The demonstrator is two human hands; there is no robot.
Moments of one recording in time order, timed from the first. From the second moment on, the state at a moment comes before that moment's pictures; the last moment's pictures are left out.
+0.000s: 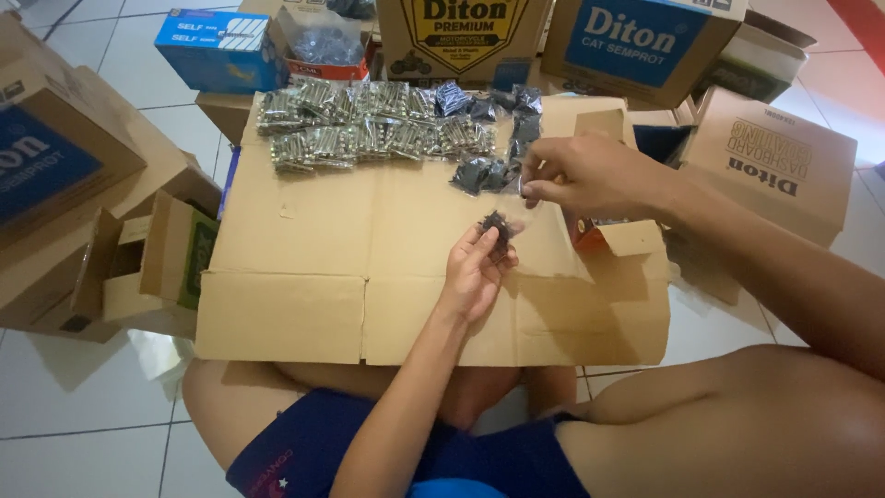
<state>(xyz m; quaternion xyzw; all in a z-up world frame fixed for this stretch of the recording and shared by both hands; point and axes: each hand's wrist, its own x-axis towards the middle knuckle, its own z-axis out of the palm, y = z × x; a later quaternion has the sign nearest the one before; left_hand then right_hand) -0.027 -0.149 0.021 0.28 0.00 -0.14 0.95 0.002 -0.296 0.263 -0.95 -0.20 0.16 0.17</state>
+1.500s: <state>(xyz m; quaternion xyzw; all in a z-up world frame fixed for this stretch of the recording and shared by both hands) 0.001 -0.041 0.037 0.27 0.05 -0.02 0.96 0.071 -0.361 0.212 -0.98 -0.15 0.09 0.02</state>
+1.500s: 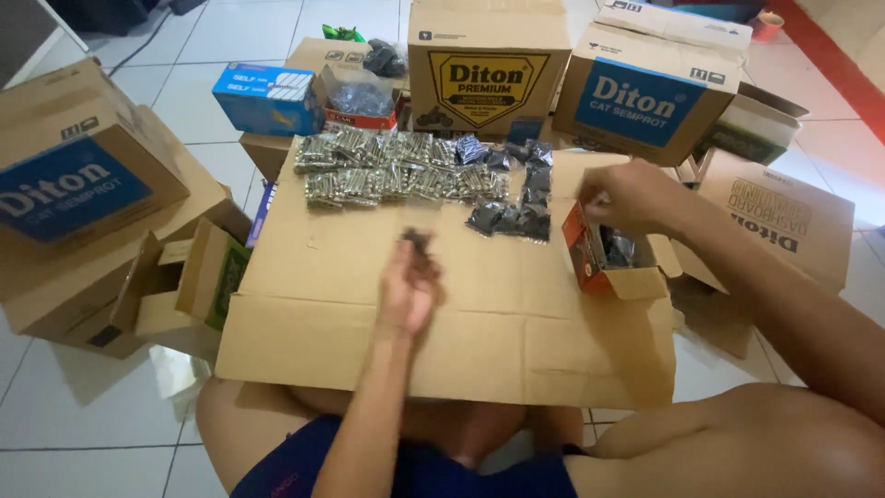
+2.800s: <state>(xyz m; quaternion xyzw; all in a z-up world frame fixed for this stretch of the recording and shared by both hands) -0.006 0.041 -0.001 0.23 0.05 0.09 0.97 0.089 -0.404 0.105 -0.96 -0.21 0.13 -0.15</state>
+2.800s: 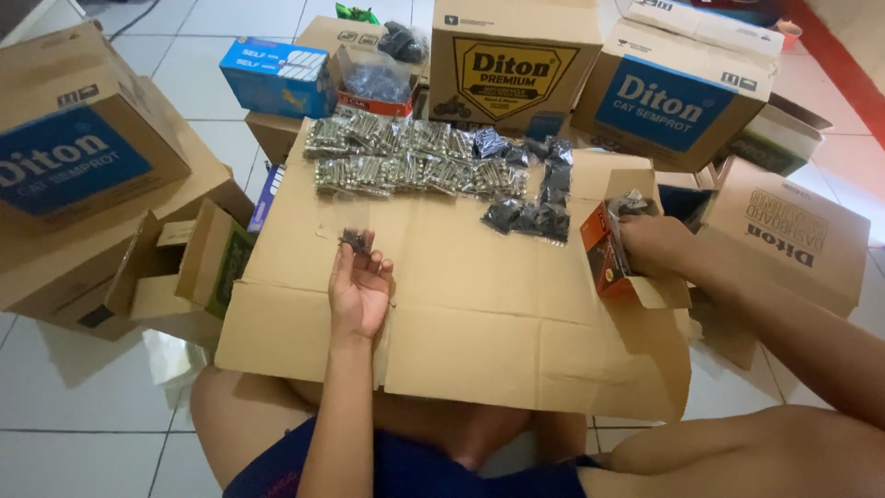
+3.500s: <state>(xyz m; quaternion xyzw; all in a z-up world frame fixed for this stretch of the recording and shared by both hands) -0.001 -0.098 0.028 0.31 0.05 -0.03 0.95 0.083 -0.410 0.183 -0.99 -0.14 0.03 -0.01</state>
